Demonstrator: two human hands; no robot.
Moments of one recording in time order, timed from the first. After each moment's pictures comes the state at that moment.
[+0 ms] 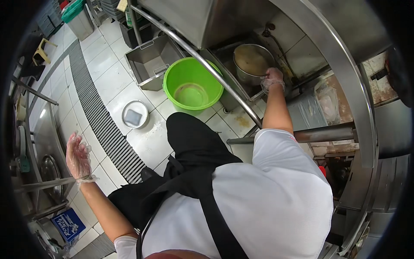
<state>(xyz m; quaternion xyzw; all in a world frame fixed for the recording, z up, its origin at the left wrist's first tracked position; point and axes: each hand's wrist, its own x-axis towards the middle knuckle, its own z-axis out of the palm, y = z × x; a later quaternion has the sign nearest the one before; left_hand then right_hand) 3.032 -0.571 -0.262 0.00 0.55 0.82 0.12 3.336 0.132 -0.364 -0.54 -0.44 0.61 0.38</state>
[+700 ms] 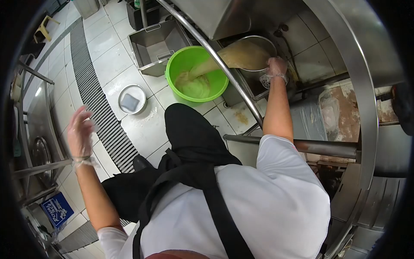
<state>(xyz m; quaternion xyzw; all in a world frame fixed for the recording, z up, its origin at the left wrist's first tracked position) 3.033 -0.524 -0.267 0.02 0.67 0.73 0.14 3.269 0.067 -0.295 -0.52 -0.68 0.40 0.33</state>
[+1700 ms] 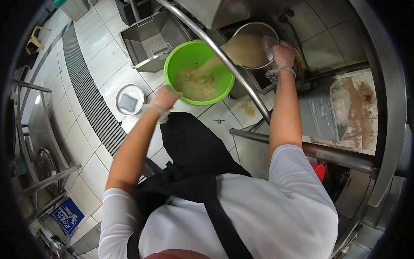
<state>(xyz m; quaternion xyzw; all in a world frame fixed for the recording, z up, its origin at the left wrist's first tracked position) 3.059 -0.281 -0.420 0.28 0.85 0.28 0.34 3.255 0.057 -0.296 -0.51 -0.72 0.33 0.34</state>
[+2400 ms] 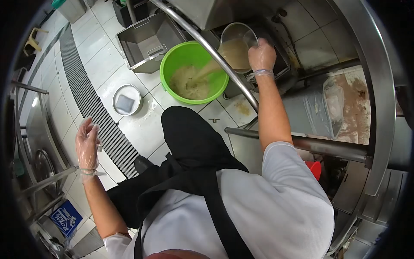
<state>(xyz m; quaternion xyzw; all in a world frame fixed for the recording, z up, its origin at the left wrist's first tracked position) 3.042 -0.501 -0.287 0.09 0.86 0.48 0.17 3.231 -0.007 -0.293 -0.45 -0.84 0.03 0.31</state>
